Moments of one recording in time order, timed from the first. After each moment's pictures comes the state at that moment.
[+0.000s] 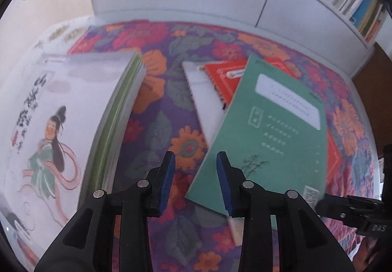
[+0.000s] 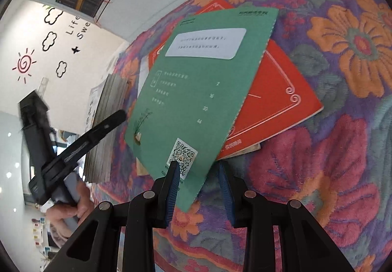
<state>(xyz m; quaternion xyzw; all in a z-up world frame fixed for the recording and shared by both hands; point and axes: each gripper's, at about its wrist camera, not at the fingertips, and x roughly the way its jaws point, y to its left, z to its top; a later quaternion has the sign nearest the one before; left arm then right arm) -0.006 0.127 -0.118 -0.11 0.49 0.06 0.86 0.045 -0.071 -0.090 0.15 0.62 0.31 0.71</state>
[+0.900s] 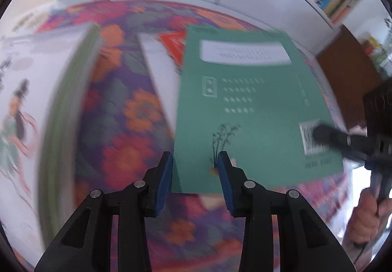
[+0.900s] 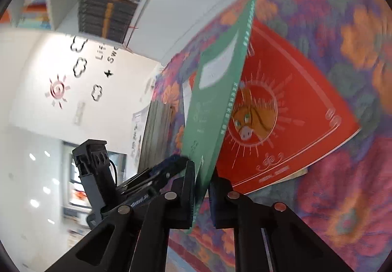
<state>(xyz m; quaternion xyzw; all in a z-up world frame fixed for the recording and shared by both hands) -0.027 0.109 -0.123 -0.14 0.52 -0.08 0.84 0.056 -0.068 -0.061 0.26 0.57 0.36 0.69</state>
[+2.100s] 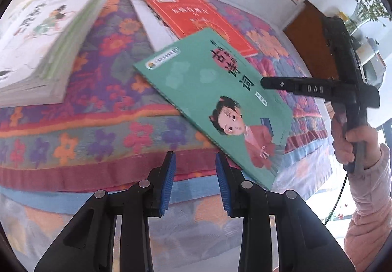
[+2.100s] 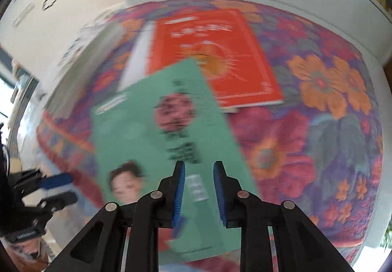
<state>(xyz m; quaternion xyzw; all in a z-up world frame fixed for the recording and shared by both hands) -0.162 0.076 -0.122 -0.14 0.52 -0.12 0.83 -0.010 -0.073 -0.053 -0.10 0.58 0.25 0.76</state>
